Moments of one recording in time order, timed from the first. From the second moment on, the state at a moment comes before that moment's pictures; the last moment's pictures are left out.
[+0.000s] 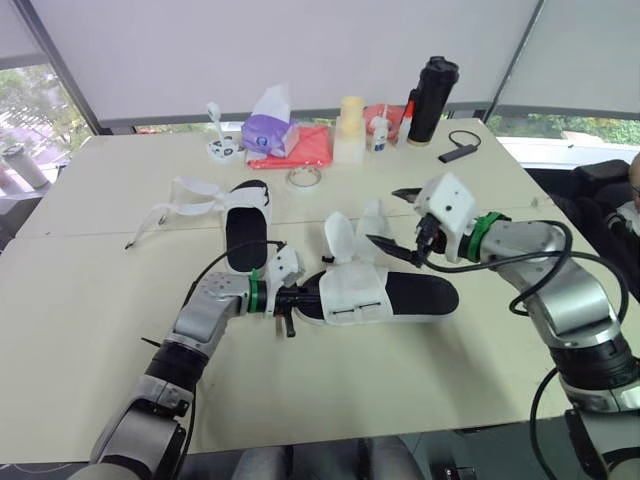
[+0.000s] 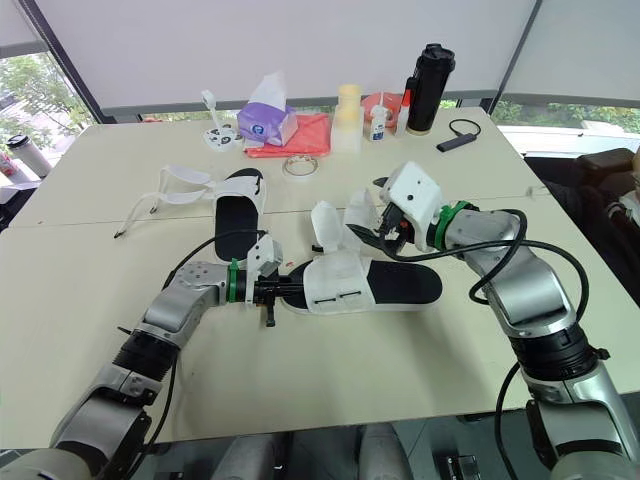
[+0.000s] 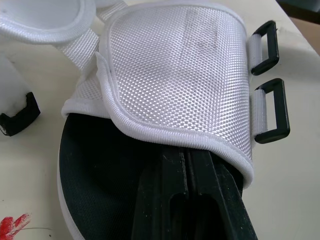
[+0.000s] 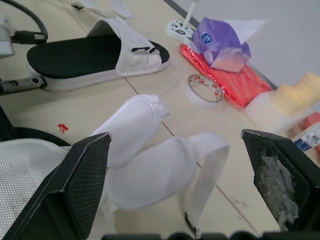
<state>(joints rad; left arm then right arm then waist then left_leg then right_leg) -0.56 0.37 -0.25 0.29 -0.23 0.26 -1.12 -0.59 -0.71 0.09 -0.29 0.27 0.64 0.68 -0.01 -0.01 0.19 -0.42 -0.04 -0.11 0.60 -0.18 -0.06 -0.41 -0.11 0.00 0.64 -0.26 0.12</state>
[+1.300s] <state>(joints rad) -0.55 0.35 -0.26 0.27 -0.20 0.25 -1.10 -1.12 -0.32 -0.38 0.62 0.61 1.40 0.46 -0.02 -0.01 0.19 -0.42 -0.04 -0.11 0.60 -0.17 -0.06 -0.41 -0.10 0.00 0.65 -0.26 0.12</state>
